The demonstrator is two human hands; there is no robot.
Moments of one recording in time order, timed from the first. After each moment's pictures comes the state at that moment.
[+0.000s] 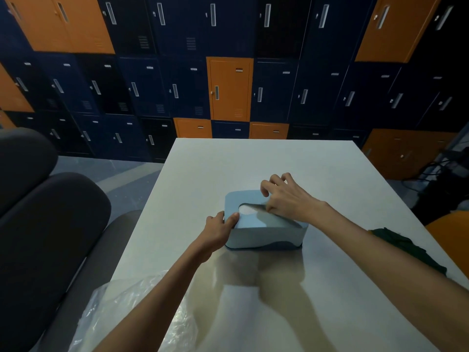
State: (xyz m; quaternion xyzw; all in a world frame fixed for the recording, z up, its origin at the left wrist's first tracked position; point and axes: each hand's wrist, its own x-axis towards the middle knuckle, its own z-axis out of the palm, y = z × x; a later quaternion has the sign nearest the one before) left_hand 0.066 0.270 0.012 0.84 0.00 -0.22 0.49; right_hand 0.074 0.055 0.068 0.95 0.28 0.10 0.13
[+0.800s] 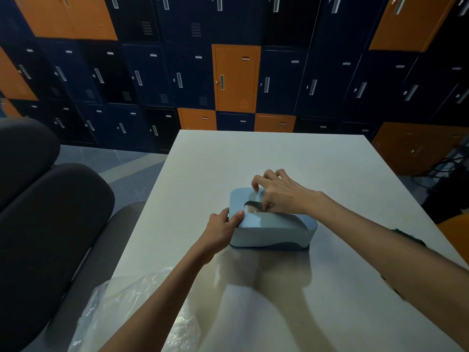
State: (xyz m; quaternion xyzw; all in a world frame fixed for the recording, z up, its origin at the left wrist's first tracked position) left_hand 0.063 0.273 0.011 0.83 -0.03 -0.21 0.52; right_hand 0.108 0.065 0.059 0.94 0.32 0.00 0.10
